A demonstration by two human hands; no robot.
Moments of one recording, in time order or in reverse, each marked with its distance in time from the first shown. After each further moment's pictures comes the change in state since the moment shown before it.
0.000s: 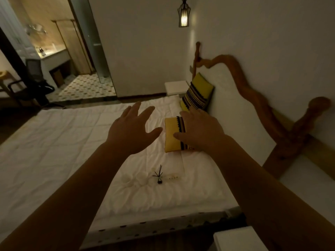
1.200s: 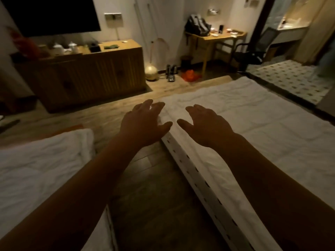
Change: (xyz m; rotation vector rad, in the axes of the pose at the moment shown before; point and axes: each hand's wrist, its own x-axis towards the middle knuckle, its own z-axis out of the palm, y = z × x) left_hand -0.404 -0.333 -0.174 0.297 -0.032 -1.095; right_hand -0.109 -0.547 0.079 0.180 -0.222 -1.188
